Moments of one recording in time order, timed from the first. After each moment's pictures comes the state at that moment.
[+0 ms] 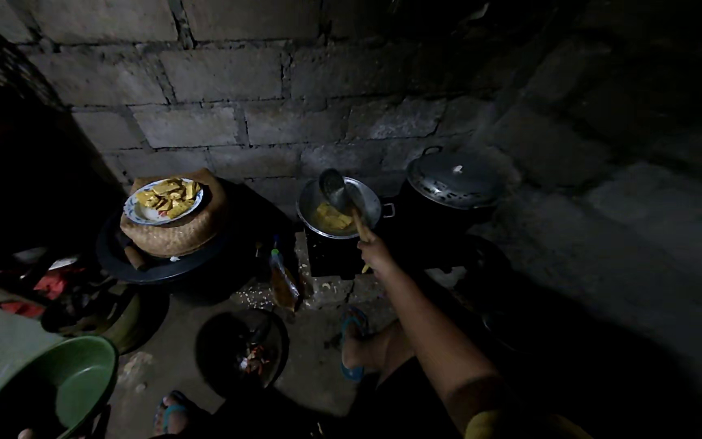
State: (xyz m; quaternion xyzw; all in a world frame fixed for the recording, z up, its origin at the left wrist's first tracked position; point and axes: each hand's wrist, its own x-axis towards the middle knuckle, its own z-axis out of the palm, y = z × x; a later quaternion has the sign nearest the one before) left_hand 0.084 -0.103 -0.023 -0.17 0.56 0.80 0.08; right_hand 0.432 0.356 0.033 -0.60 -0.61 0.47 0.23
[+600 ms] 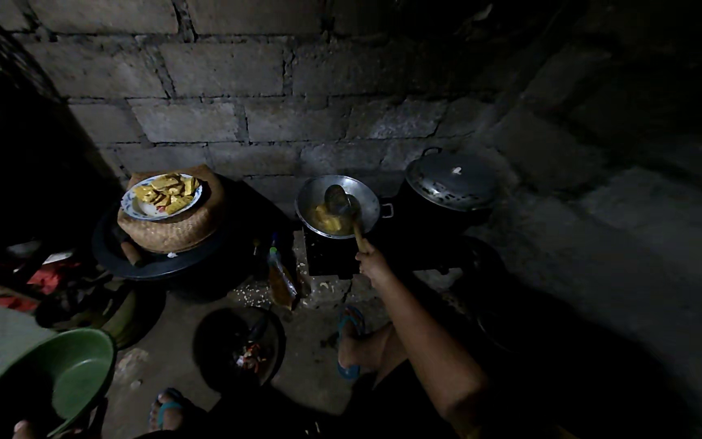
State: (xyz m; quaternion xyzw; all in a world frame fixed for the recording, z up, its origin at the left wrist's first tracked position) left_hand 0.079 -0.103 -0.026 -0.17 0.56 0.80 0.09; right_hand 0.437 0.337 0.017 -0.60 -0.56 0.53 0.23
